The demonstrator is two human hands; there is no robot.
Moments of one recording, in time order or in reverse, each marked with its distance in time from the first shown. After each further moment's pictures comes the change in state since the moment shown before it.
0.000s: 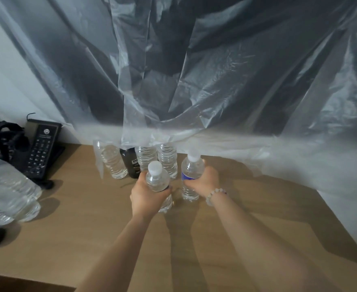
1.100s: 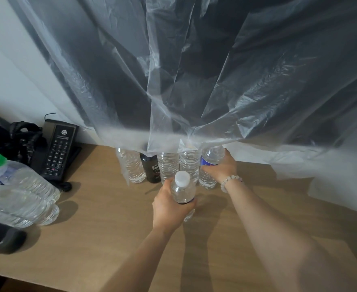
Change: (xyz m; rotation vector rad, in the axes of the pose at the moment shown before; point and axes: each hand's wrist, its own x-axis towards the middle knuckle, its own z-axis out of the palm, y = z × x) left_hand 0.016 -0.014 -0.007 0.024 -0.116 0.049; right_hand 0.067 -0.023 0.023 0.000 0.097 0.070
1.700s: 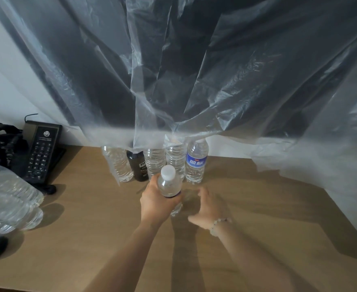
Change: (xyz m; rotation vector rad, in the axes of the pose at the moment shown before) left_hand -0.001 0.001 0.000 0.011 -0.005 0.016; right_hand -0.098 0.063 0.005 -0.496 -0.207 -0.168
